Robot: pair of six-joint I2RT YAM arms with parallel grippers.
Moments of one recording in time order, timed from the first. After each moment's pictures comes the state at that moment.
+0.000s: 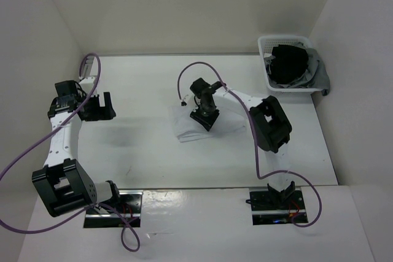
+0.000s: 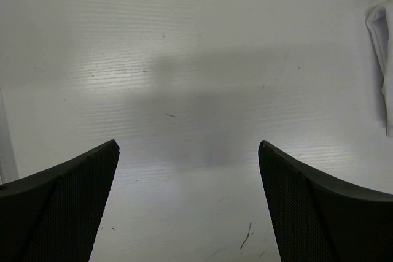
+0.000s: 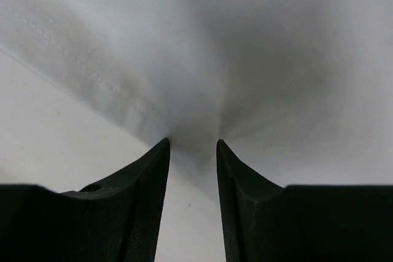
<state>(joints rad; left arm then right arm) 0.38 1.27 1.02 -0.66 0.35 0.20 0.65 2.06 1.56 -0.85 -0.09 -0.38</state>
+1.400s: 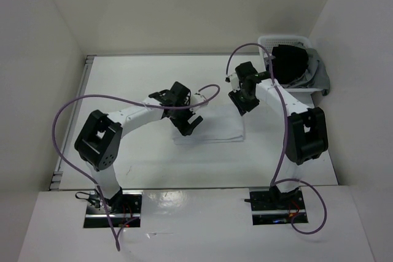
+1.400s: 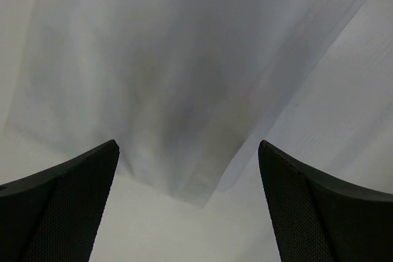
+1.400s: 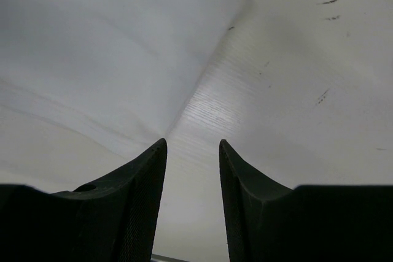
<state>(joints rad) -0.59 1.77 1.26 -0.54 0.20 0.29 0.31 1.74 1.38 -0.87 0.03 -0.24</state>
